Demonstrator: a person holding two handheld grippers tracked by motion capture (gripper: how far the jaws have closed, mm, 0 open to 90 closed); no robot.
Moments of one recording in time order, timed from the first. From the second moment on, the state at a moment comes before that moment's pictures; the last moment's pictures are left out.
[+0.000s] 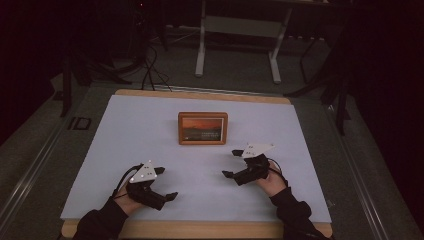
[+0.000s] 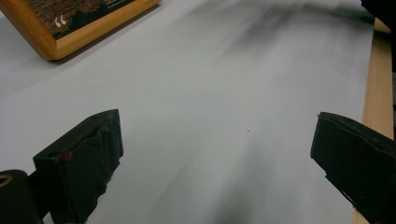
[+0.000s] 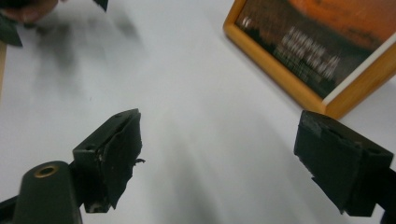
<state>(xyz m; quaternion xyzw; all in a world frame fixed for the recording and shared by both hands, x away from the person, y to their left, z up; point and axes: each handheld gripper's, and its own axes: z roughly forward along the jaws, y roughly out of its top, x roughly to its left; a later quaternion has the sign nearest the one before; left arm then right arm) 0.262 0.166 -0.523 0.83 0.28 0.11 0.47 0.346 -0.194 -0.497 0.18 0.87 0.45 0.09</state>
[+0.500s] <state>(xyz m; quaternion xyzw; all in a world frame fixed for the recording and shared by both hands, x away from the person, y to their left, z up) 0.261 0.166 -0.523 0.83 0.27 0.11 0.47 0.324 -0.215 -0.516 0.20 0.86 0.45 0.11</state>
